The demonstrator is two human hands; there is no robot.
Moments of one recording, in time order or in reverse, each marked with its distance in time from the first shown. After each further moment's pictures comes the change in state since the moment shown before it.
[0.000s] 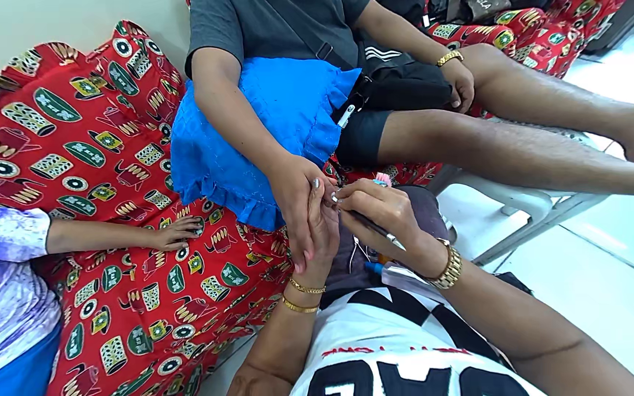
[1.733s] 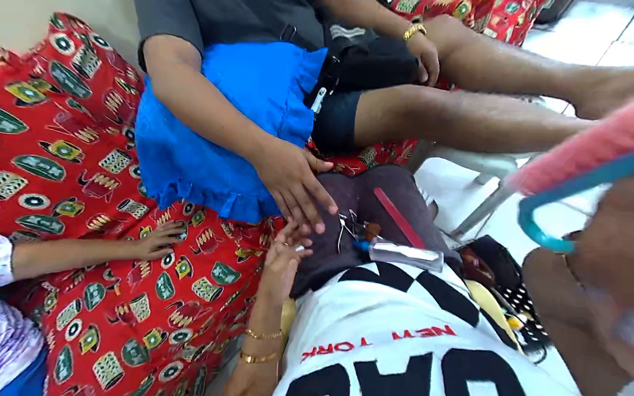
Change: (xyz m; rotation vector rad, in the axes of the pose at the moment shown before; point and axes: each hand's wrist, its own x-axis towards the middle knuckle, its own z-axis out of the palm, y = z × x) left_hand -0.070 0.039 -0.086 0.474 -0.091 -0.385; right_hand 0.012 -0.134 -0.137 0.475 0.189 0.427
